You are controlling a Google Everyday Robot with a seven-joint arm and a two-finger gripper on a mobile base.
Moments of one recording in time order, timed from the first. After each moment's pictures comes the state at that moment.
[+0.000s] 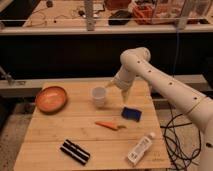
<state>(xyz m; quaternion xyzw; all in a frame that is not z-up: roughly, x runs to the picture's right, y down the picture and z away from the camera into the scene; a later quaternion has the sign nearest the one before) 0.074 0.027 0.781 -0.23 -0.25 -0.37 0.87</state>
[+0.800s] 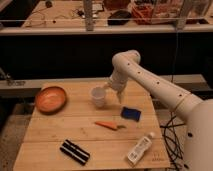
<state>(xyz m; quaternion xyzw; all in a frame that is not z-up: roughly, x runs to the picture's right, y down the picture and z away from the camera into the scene) 0.045 0.043 0.823 -0.25 -0.25 -0.40 0.85</state>
